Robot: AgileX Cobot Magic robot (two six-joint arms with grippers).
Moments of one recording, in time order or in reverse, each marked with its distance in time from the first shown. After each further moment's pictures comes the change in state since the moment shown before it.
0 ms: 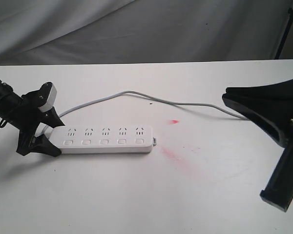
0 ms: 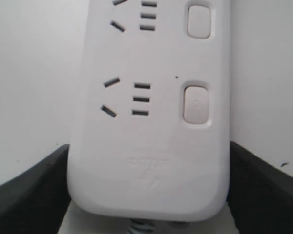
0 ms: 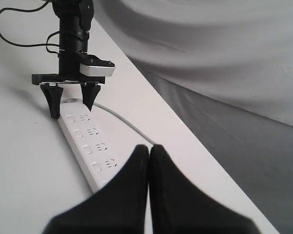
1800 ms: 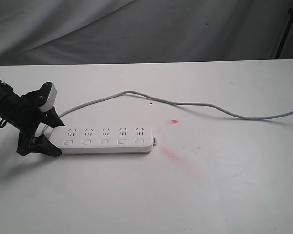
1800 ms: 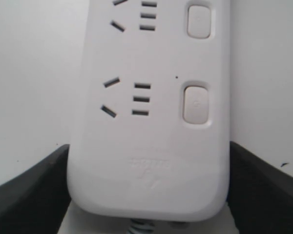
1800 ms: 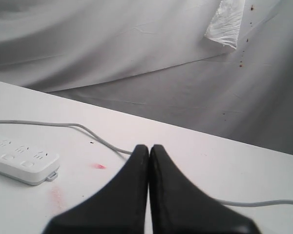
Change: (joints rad) left arm 0.000 0.000 0.000 0.000 0.000 0.000; right arm -0.271 -0.757 0.535 -0.985 -0.150 1.363
